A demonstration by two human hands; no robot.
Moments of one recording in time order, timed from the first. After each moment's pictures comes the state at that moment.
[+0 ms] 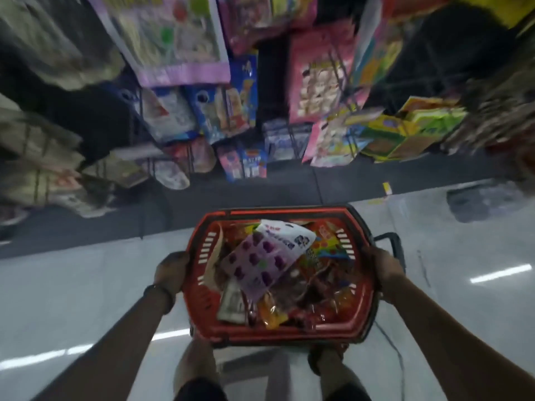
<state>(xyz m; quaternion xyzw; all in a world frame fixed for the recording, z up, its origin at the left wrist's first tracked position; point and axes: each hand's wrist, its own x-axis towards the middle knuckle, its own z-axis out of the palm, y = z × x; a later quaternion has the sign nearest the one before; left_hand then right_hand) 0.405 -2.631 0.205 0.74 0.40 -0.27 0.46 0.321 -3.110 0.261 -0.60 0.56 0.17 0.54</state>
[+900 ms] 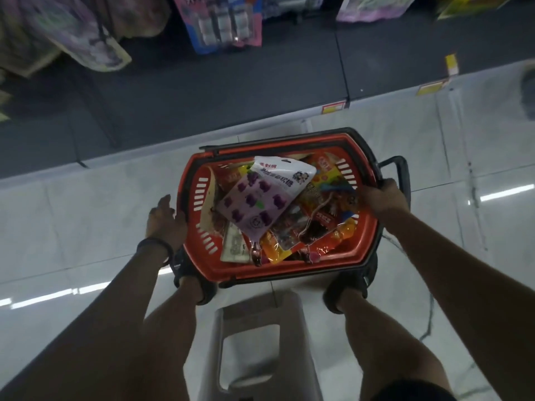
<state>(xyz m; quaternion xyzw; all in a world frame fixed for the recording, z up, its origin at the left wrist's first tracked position) 0.354 -2.635 -0.031 0.88 0.25 -0.31 0.26 0.279 -3.070 -0.036 -0.73 0.51 0.28 0.36</state>
